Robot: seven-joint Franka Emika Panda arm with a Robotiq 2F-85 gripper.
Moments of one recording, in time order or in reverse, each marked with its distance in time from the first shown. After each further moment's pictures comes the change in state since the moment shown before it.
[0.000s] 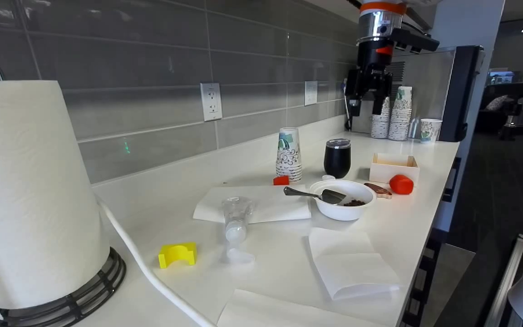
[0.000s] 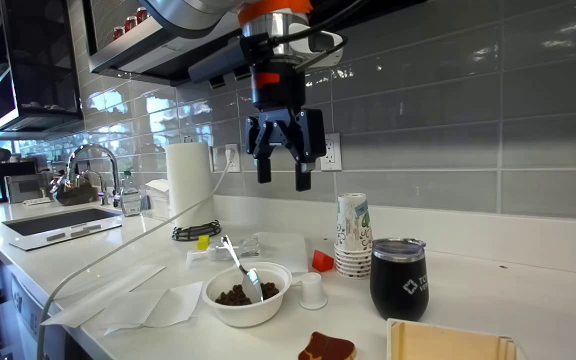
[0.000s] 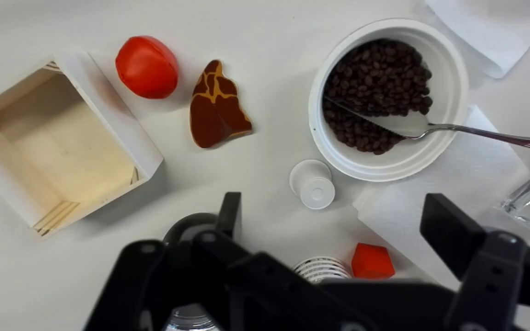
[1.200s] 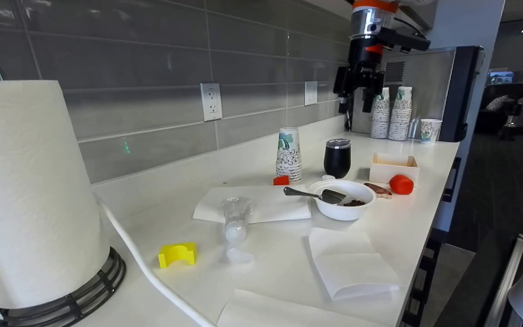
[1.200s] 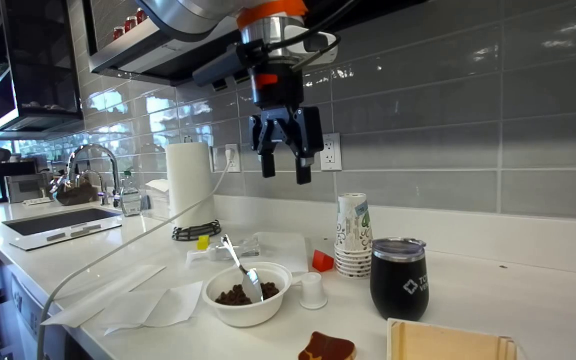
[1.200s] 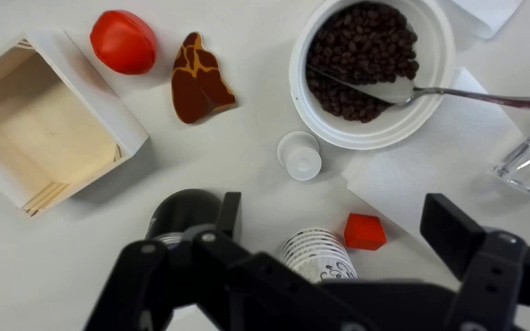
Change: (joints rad) arm 0.005 0.019 0.040 0.016 0.021 0.060 0.076
